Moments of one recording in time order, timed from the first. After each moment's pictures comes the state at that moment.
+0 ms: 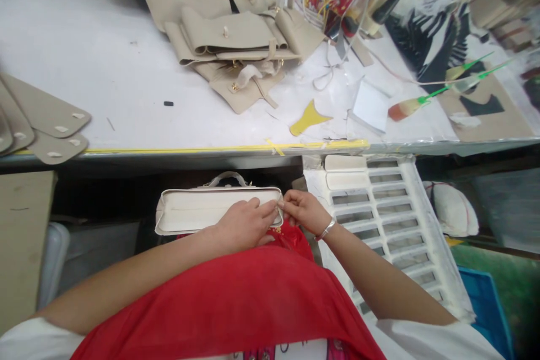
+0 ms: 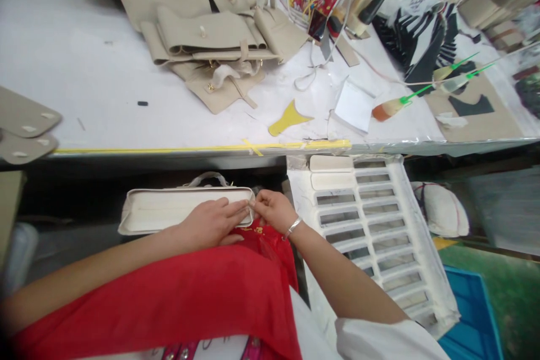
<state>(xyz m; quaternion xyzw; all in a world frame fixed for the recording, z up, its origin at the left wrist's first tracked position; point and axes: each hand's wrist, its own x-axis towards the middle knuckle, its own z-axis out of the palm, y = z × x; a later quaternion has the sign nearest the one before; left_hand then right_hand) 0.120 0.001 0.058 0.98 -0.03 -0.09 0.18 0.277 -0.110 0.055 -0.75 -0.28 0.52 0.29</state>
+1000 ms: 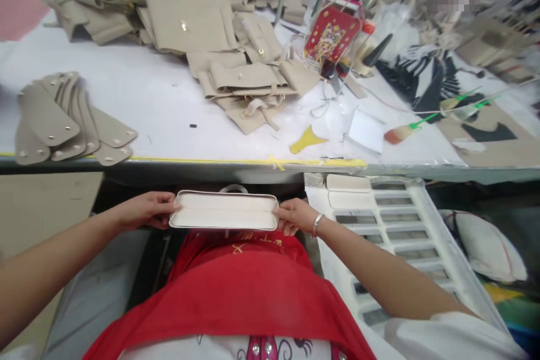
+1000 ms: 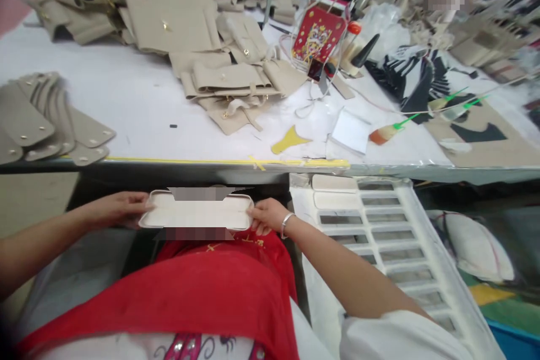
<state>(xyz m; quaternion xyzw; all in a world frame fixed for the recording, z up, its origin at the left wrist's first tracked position) -0.041 0.122 0.038 0.57 0.43 -0.14 0.69 0.283 -0.102 0.061 -0.71 -0.26 0.63 0.20</state>
